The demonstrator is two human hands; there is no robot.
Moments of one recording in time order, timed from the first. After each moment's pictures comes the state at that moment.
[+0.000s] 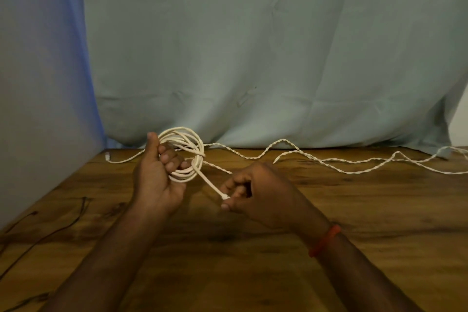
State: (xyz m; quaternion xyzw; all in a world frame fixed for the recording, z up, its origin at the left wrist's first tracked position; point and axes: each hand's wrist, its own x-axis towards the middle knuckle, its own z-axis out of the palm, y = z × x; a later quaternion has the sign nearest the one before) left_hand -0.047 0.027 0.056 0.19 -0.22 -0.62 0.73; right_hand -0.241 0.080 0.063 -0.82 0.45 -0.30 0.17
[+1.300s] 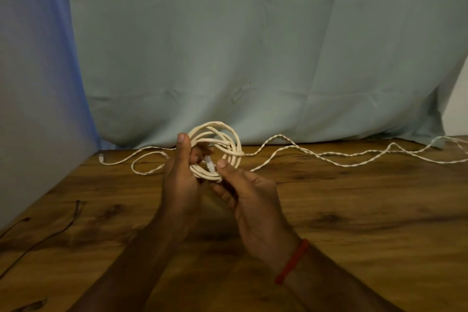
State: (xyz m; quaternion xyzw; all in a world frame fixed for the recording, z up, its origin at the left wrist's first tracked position) left_hand -0.093 0.051 0.043 0.31 -0.41 -0.49 0.70; right_hand -0.193 0.097 0.038 -0.36 0.33 -0.65 0.59
